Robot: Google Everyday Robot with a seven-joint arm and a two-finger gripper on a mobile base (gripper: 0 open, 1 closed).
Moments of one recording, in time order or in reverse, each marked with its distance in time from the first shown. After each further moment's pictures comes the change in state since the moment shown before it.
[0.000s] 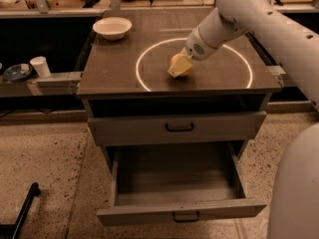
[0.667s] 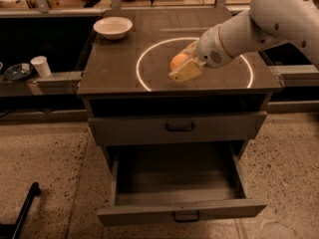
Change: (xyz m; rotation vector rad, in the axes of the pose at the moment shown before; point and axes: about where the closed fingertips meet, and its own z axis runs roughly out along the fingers) arm -0.009 0.072 -0.059 -0.062 -0.228 -0.129
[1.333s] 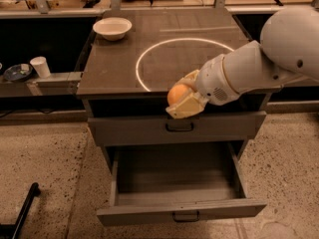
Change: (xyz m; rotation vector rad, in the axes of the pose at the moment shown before) arm 0.018 0.110 -0.021 -0.031 0.016 -0.026
